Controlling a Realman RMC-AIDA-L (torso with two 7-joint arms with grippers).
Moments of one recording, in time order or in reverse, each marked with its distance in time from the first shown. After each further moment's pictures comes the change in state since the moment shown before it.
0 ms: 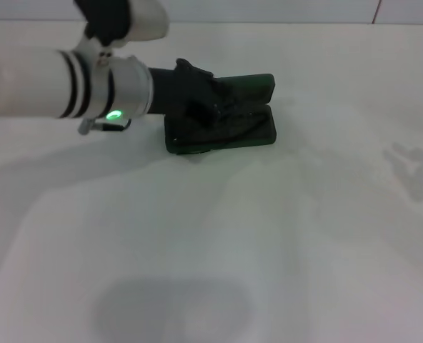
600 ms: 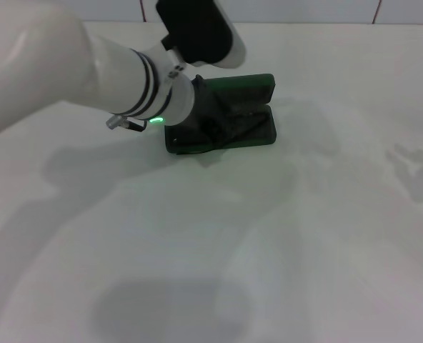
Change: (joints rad) left arm -0.162 -0.006 0.229 -0.024 0.473 -0.030 -0.399; right arm 0.017 -0.006 0.000 0.071 0.001 0.023 -0.056
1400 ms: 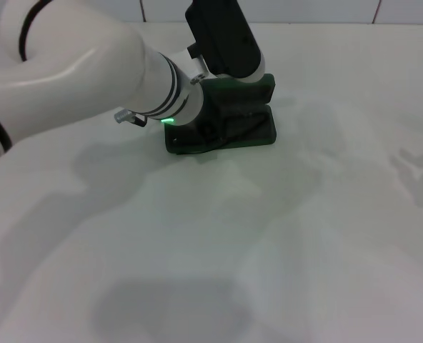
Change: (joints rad) left arm -0.107 -0.005 0.098 -0.097 0.191 -0.003 -0.153; right arm -0.002 -0.006 0.000 0.053 0.004 0.006 -0.023
